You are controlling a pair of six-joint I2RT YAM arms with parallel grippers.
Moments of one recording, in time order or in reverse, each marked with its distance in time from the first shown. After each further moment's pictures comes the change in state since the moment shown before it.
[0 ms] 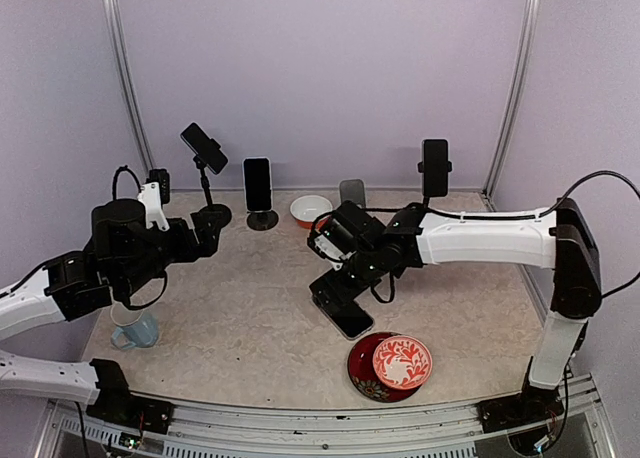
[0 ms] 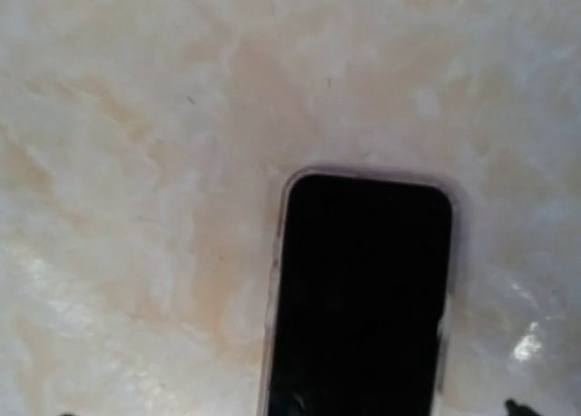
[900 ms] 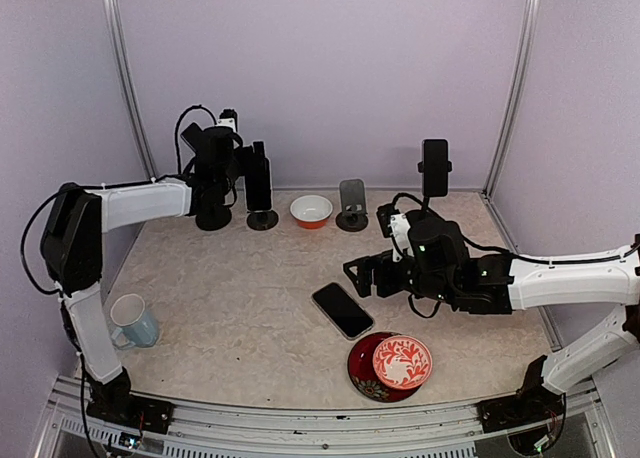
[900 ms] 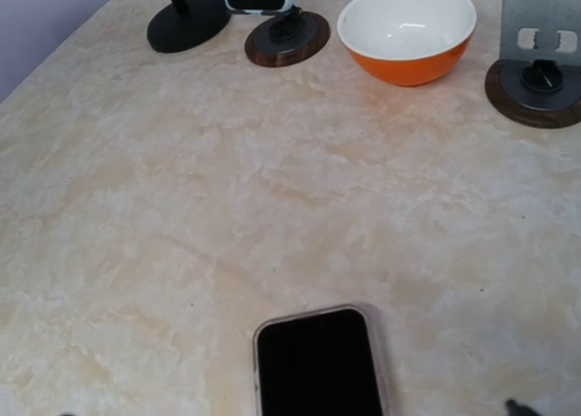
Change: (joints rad) left arm 0.386 1.053 0.674 0.492 0.076 0.375; right arm -0.016 -0.464 -0.603 0.679 0.171 0.198
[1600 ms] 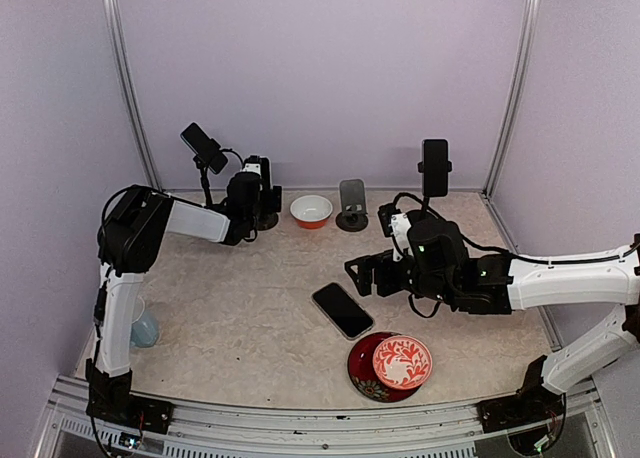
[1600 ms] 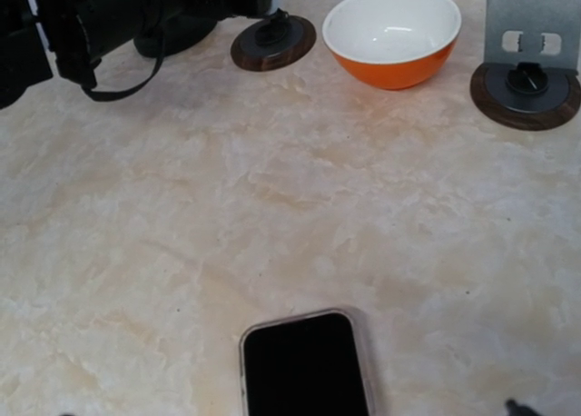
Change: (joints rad) left arm 0.006 0.343 0.047 0.215 -0.006 0.060; right arm 0.000 0.002 0.000 -0.001 0.024 -0.001
